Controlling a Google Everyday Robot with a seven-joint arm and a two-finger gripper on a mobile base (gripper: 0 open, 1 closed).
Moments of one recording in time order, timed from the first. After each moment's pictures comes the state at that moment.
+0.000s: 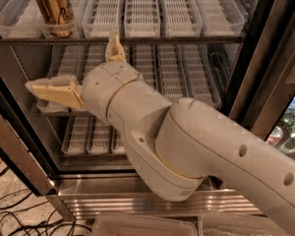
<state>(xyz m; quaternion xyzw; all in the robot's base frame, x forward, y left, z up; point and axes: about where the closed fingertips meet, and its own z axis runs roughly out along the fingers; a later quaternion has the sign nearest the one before) 0.492 0.112 1.024 -0.29 0.61 0.19 0.71</state>
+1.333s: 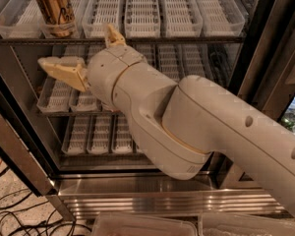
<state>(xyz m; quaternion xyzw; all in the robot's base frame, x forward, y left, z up) 0.509 0.108 1.039 -0.30 0.60 0.20 0.71</state>
